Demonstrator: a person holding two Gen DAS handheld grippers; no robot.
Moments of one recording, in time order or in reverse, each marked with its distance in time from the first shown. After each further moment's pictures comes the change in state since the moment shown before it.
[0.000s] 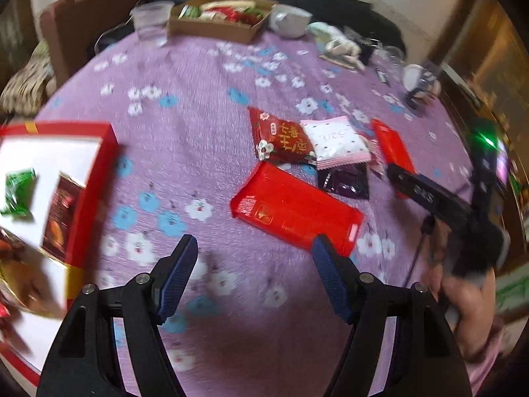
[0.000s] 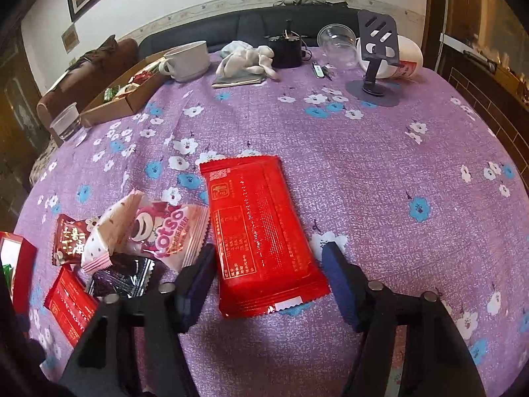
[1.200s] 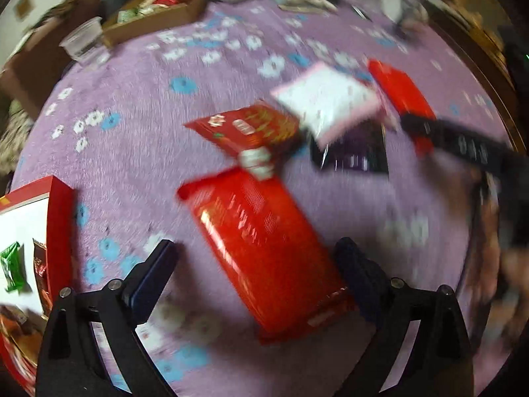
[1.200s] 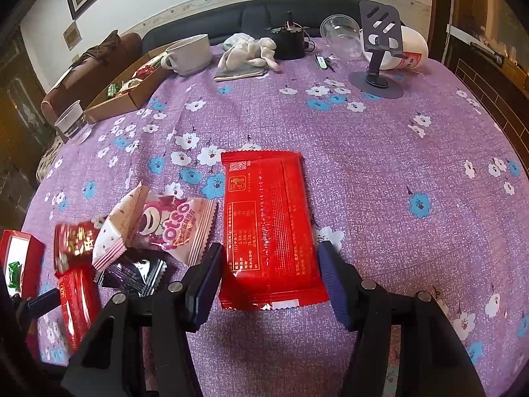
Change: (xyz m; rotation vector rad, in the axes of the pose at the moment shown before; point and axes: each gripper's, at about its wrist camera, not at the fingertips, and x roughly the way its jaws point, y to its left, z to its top) left arm 0.042 -0.031 0.012 0.336 0.137 0.072; right arm 0.000 -0.006 0.003 0.010 0.046 0.064
